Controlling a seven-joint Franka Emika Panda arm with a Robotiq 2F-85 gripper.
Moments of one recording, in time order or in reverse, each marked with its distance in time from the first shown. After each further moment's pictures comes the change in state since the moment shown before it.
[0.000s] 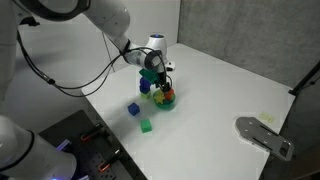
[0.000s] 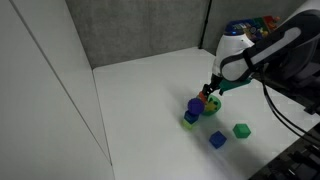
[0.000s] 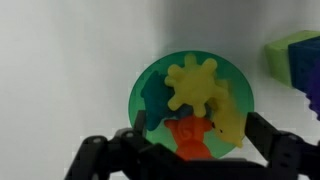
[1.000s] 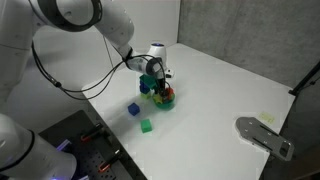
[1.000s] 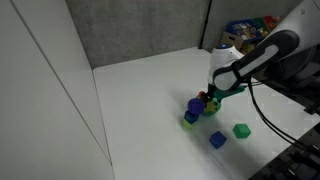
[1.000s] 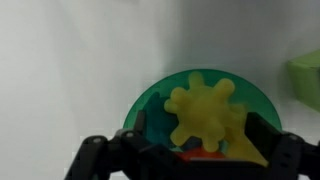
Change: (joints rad) arm 0.043 0.125 -0.030 0.078 0.015 -0.036 0.035
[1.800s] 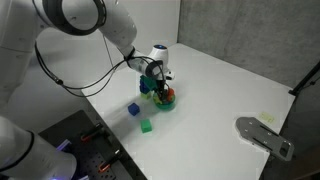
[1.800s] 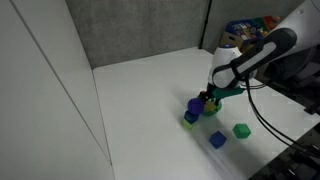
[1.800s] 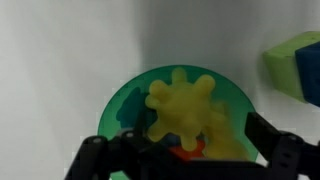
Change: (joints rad) arm -0.066 0.012 0.064 0.001 0.097 0.050 -0.047
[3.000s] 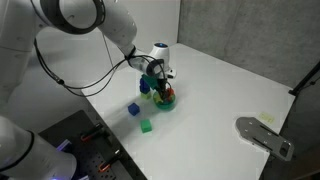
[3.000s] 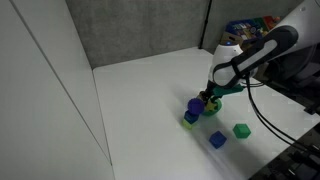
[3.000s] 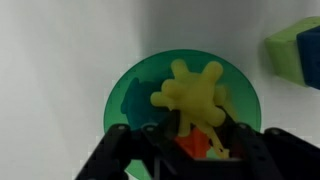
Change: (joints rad) arm 0.006 -0.011 -0.016 0.007 0.000 0.011 0.002
